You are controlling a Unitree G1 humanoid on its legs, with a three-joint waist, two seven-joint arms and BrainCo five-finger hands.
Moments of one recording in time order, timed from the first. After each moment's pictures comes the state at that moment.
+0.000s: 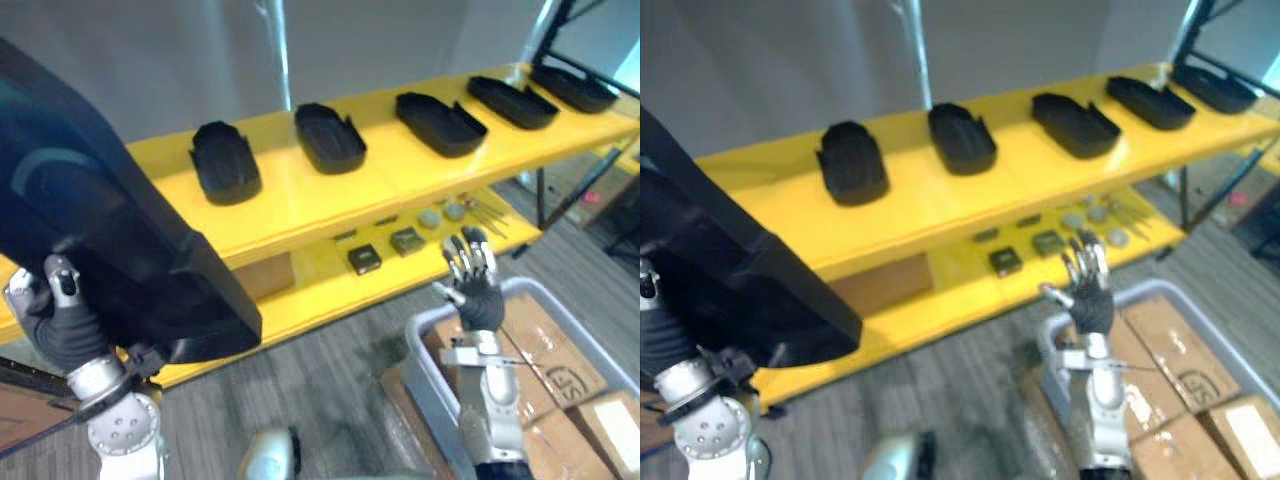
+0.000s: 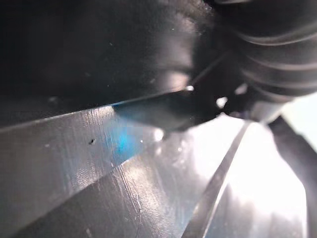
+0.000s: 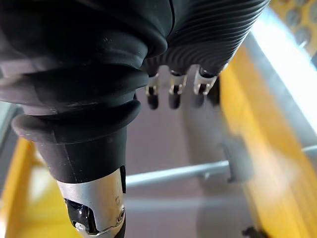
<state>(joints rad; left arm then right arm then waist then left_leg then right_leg) 0.18 0.17 0.31 -0.47 0.10 -0.44 0.43 0.04 -0.10 -0.03 0.01 0.37 -0.45 0.13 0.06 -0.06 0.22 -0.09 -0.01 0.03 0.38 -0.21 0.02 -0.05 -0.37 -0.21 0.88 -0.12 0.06</state>
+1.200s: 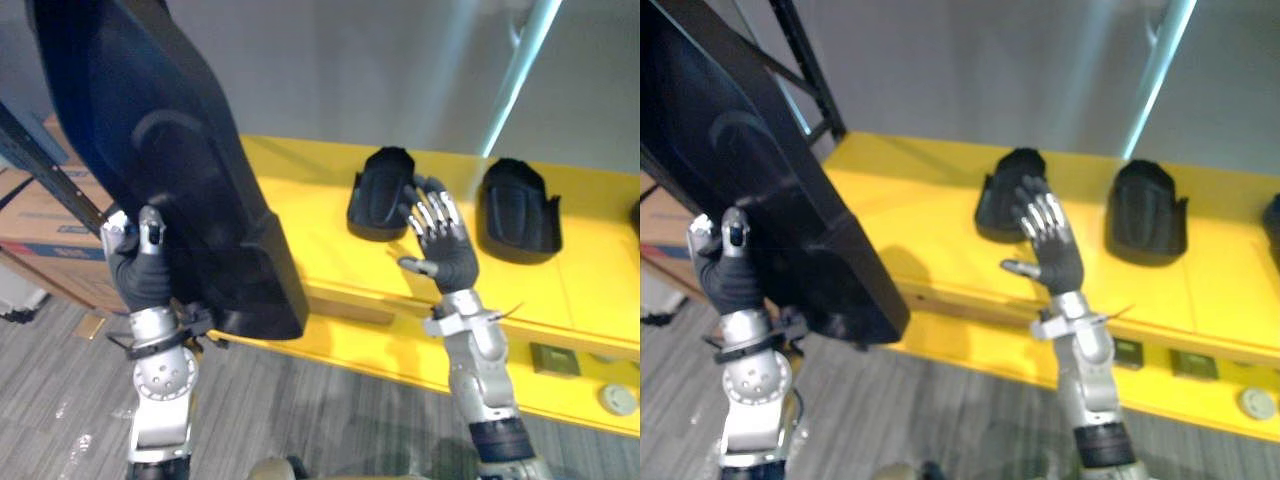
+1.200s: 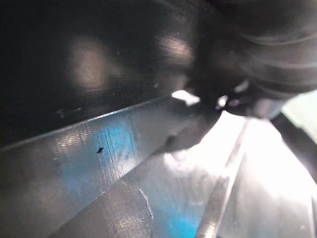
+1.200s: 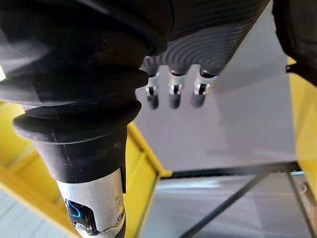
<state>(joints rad) 0.13 0.18 0.23 -0.40 0.12 -0.33 0.38 -0.17 -0.16 0.14 -0.01 0.51 -0.39 0.33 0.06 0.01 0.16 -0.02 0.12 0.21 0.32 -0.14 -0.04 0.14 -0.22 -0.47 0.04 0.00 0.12</state>
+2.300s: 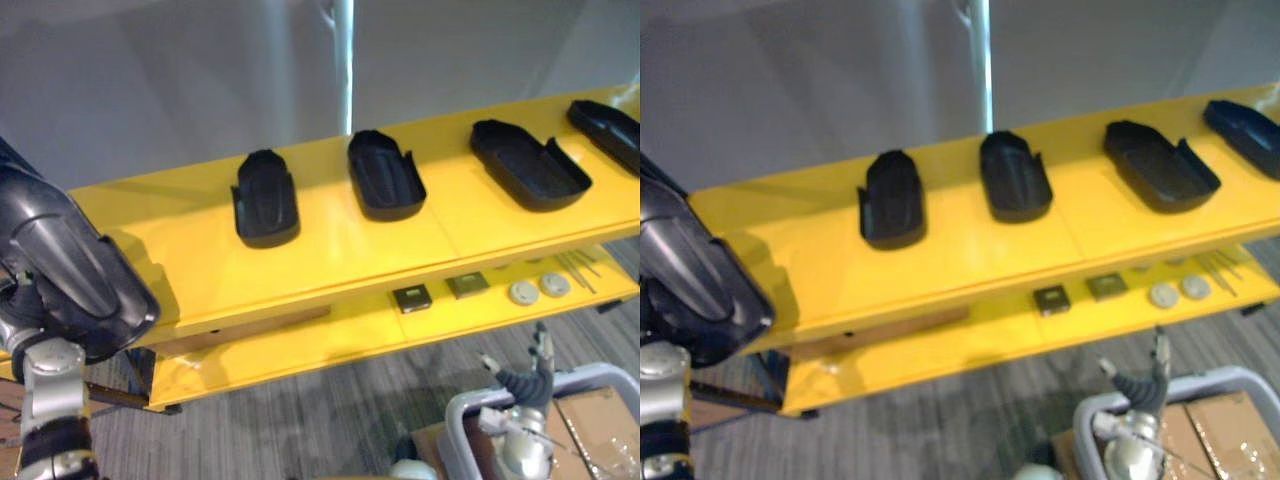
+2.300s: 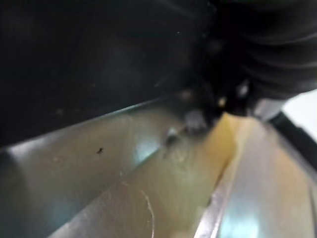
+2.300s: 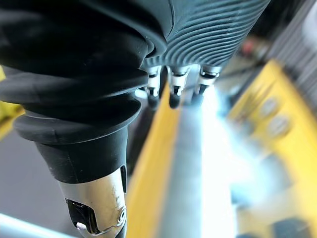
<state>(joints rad) -0.24 0.65 0.42 0.57 0.16 0.12 0.45 0.34 -0.15 -0.22 0.27 -0.17 -0.42 -0.49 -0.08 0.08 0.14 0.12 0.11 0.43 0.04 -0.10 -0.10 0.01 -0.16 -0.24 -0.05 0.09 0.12</state>
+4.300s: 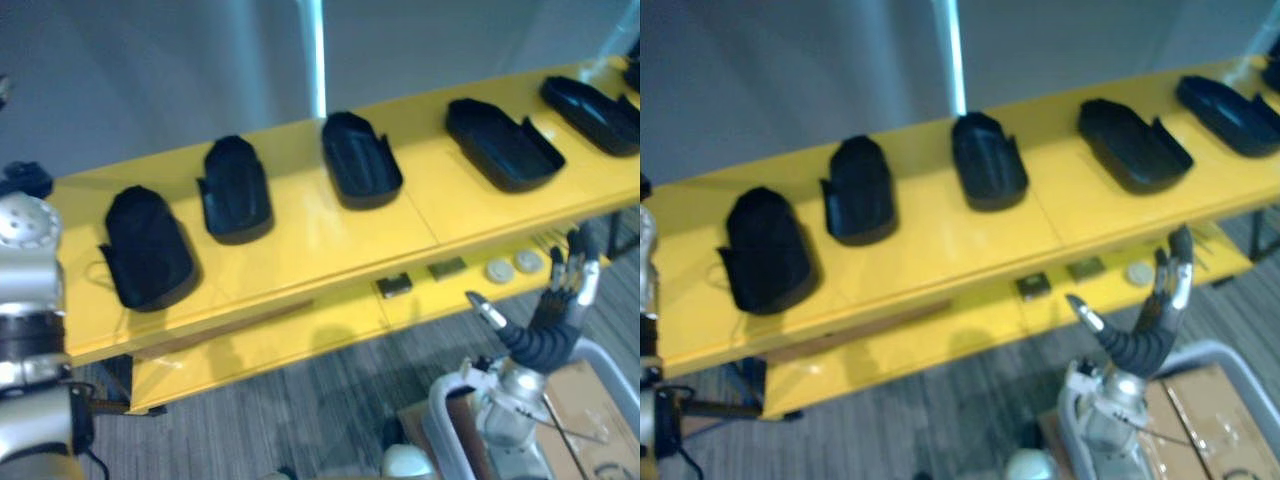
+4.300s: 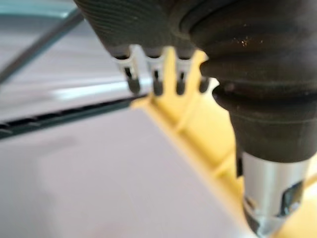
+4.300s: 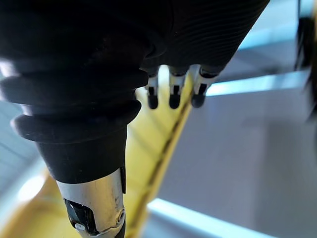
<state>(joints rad) -0.39 0.63 0.30 -0.04 0.01 -0.09 0.73 0.13 -0.24 0.07 -0.21 -0.16 -0.77 -0.58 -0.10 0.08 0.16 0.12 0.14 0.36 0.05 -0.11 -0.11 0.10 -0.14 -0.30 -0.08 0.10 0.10</state>
